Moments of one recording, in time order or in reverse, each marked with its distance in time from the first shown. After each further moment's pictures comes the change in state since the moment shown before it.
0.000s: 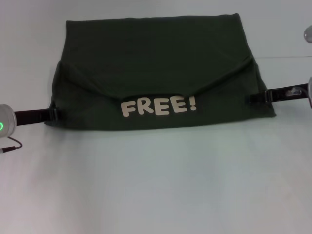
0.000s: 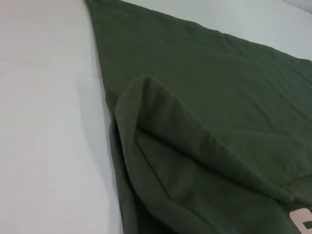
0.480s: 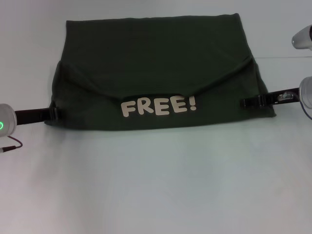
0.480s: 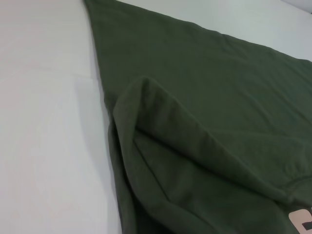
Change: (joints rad) left arm -0.002 0.000 0.000 0.000 0.000 0.000 0.001; right arm 0.011 0.024 -0.050 0.025 -0.009 0.080 0.000
